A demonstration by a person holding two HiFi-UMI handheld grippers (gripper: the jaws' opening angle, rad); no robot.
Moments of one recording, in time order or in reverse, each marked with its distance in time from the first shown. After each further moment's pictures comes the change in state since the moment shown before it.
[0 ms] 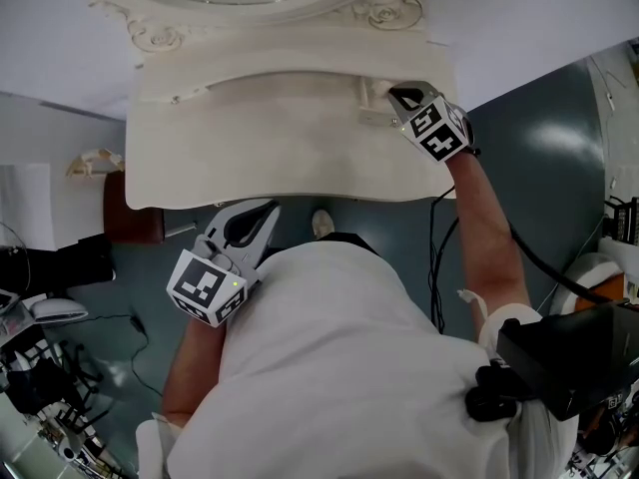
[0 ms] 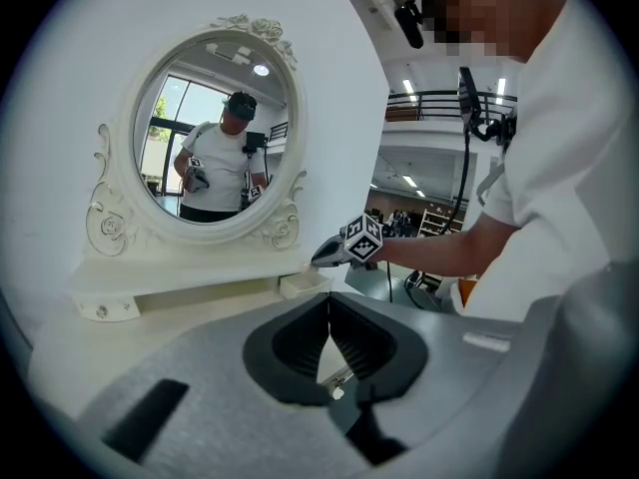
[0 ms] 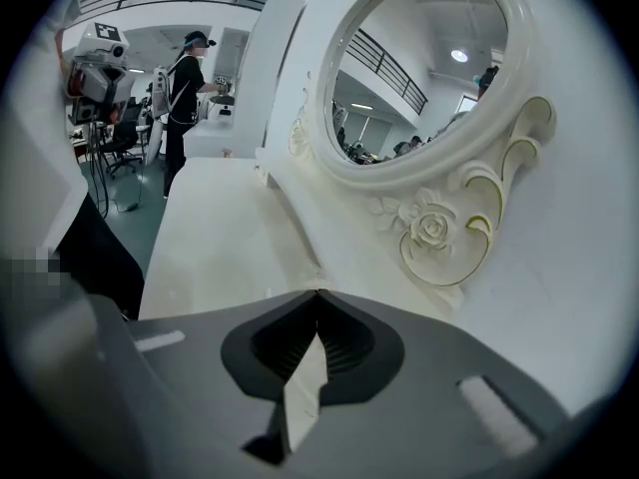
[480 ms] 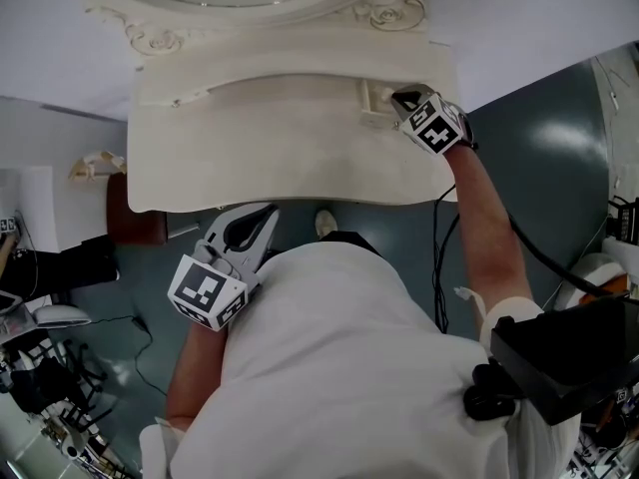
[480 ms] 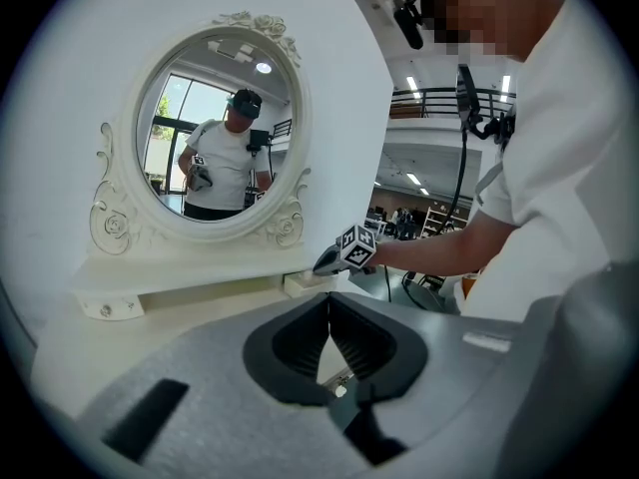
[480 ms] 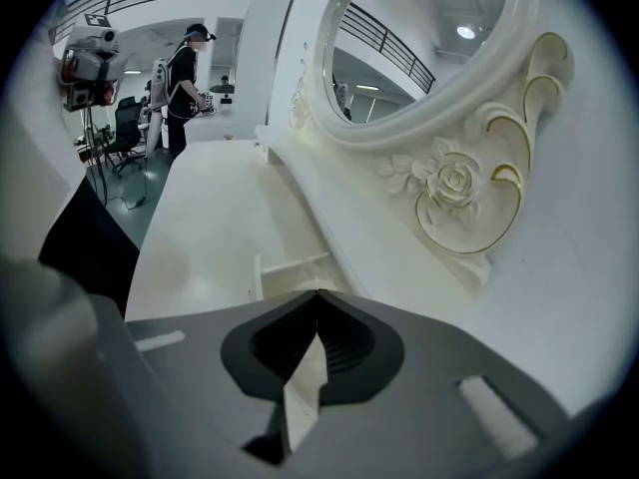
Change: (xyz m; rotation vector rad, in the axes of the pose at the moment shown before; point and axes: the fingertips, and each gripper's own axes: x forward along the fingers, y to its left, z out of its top) left arm 0.005 0.006 0.000 -0.012 0.014 0.021; right arm 0.037 -0.004 -0.041 0.006 0.094 0.068
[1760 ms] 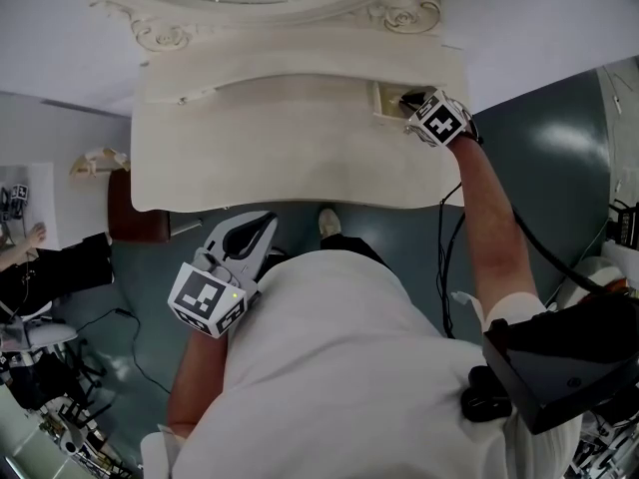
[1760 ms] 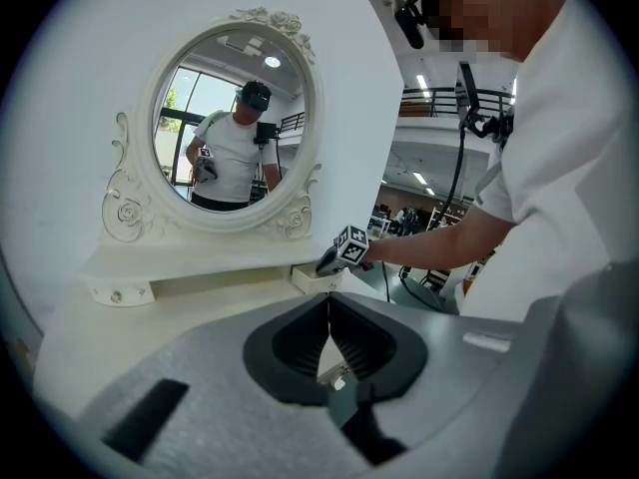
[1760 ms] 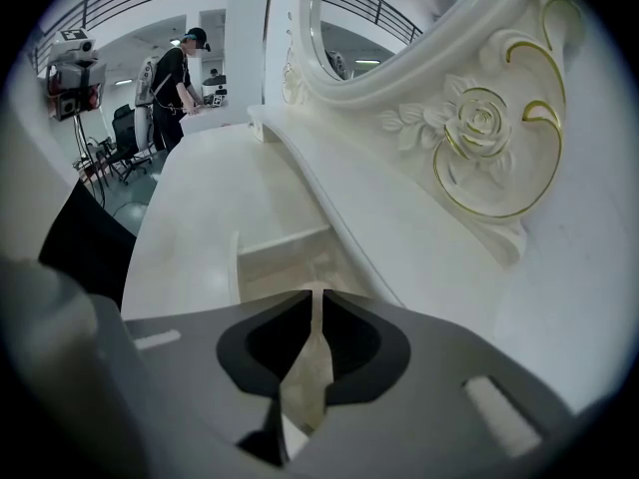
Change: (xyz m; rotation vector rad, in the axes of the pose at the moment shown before) left arm -0.015 0.019 -0.010 -0.039 0.029 0.015; right arm 0.040 -0.003 -0.023 0.067 0.117 0.096
